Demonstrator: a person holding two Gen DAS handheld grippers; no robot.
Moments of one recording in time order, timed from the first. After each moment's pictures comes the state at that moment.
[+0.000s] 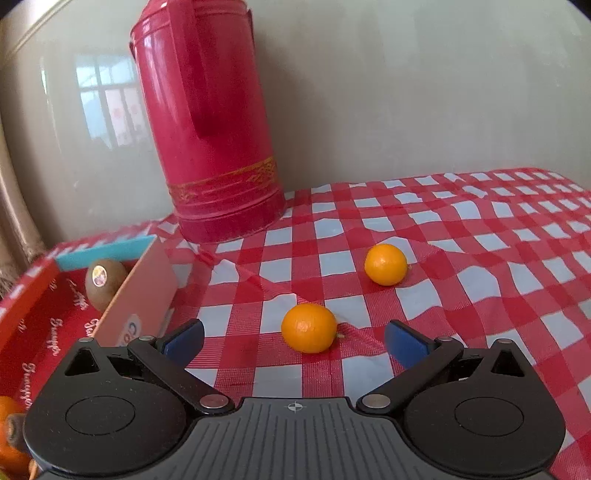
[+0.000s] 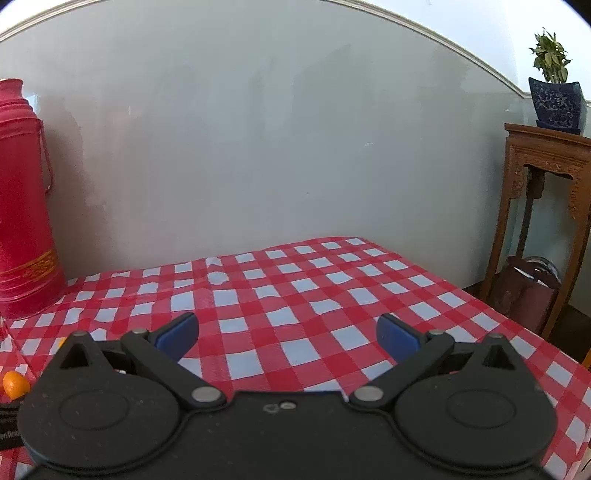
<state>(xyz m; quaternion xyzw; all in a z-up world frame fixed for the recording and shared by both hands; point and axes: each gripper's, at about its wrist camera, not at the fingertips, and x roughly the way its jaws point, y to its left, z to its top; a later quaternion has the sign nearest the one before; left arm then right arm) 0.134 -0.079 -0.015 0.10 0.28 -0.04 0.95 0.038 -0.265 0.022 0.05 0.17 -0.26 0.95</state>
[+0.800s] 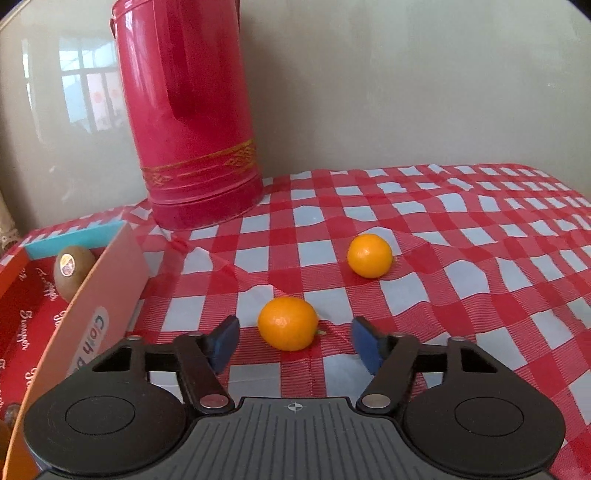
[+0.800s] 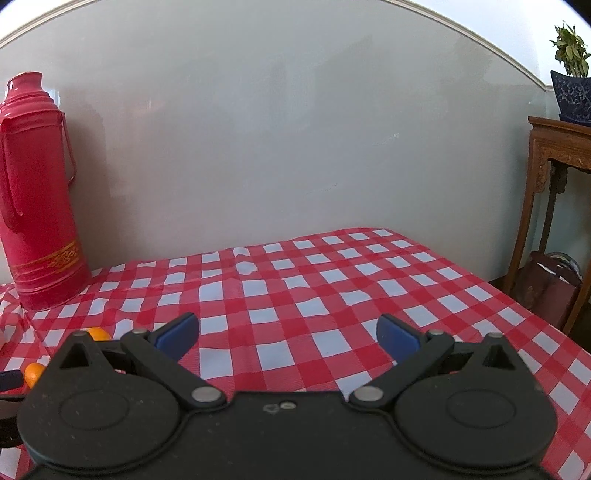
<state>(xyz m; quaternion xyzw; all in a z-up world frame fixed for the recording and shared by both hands) 0.145 -0.079 -0.021 0.08 0.30 -0.08 0.95 0.044 -0.259 0.021 0.06 0.19 -0.23 0.95</state>
